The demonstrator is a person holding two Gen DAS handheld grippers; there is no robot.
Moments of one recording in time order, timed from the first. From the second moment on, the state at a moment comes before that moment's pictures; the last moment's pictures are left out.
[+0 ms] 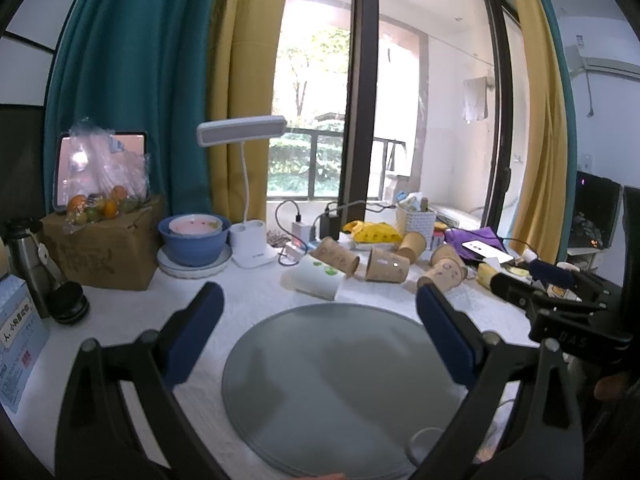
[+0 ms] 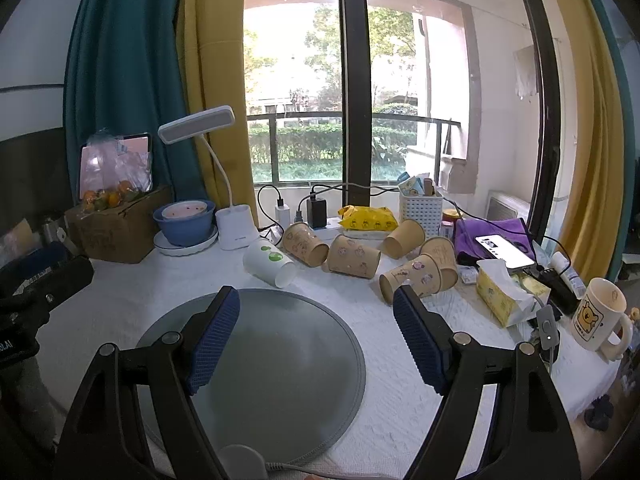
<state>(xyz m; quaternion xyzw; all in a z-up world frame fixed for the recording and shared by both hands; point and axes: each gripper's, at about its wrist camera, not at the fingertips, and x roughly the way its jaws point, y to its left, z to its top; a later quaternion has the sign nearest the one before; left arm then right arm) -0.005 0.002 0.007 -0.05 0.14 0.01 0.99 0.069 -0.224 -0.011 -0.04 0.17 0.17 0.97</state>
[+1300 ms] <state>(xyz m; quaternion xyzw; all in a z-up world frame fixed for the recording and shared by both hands) -0.005 -0.007 0.004 -0.05 0.15 0.01 0.99 0.070 -0.226 -0.011 -0.04 0.17 0.17 0.97</state>
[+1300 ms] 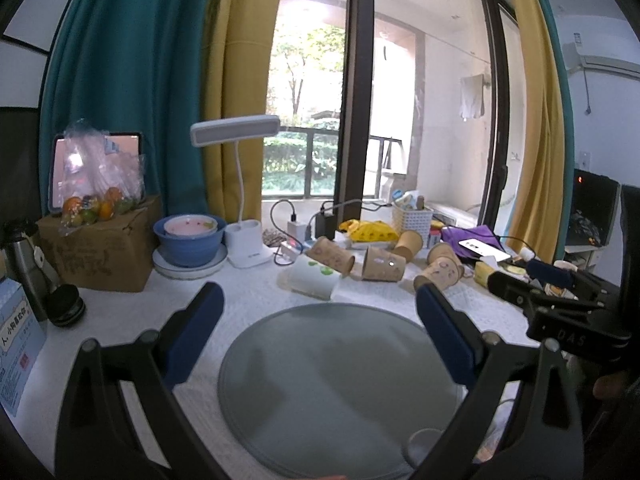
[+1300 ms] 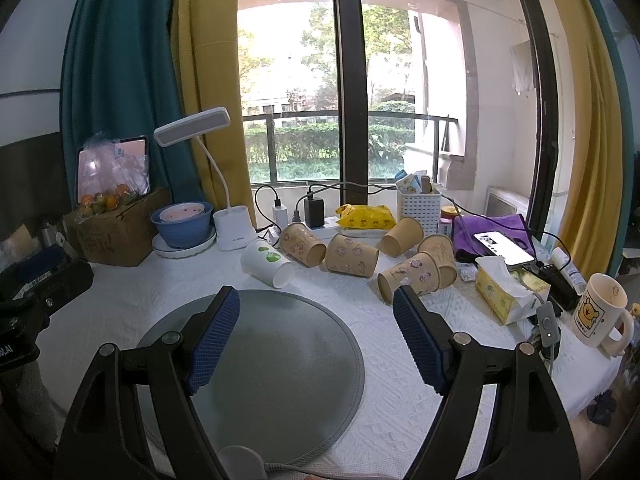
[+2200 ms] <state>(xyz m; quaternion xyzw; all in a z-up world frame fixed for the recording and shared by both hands) 0.001 -0.004 0.003 -0.05 0.15 0.01 0.99 0.071 -0.224 -0.013 -0.04 0.18 0.17 0.97</state>
